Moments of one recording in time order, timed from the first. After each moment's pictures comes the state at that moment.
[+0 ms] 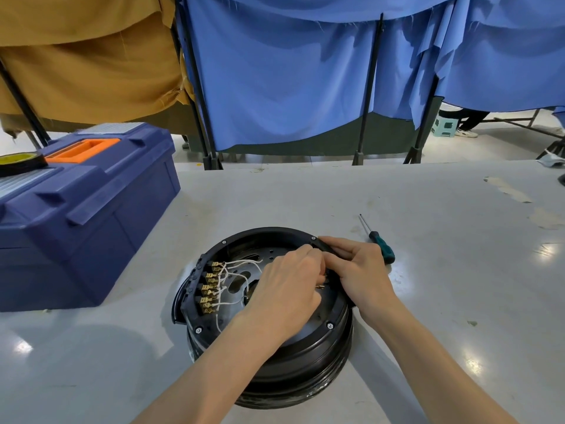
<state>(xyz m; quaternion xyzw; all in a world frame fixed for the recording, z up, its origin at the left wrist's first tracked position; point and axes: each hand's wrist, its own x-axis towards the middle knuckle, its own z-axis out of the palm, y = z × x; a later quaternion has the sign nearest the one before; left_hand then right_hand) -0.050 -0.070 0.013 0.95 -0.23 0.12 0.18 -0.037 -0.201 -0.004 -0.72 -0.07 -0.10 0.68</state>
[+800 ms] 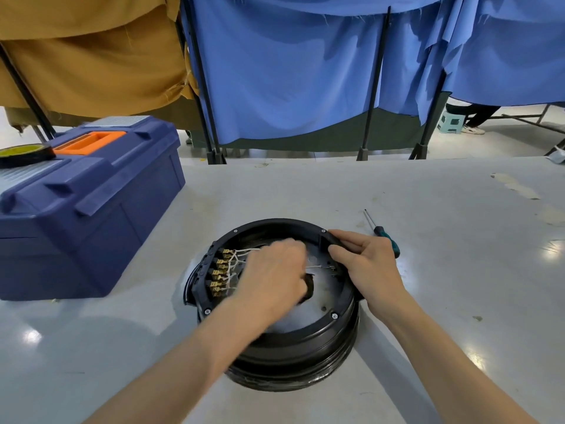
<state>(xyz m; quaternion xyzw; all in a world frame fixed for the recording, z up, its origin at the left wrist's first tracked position) -0.051 -0.058 0.024 0.97 -0.18 0.11 0.12 -0.035 -0.204 -0.008 -0.73 -0.04 -0.10 0.68</state>
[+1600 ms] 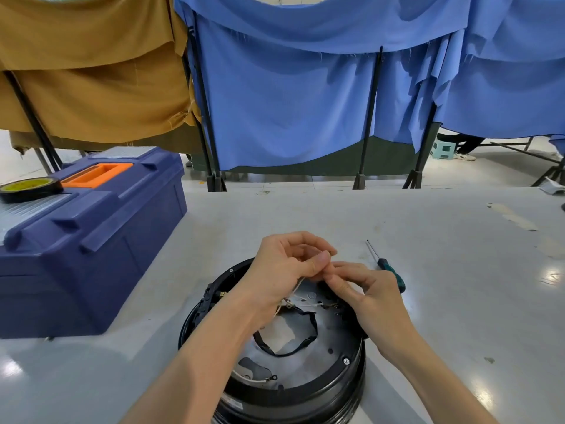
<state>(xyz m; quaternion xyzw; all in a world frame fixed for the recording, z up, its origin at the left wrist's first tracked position) -0.023 -0.045 0.056 0.66 -0.17 -0.08 0.73 -0.040 -0.202 0.003 -0.76 -0.10 -0.13 0.63</state>
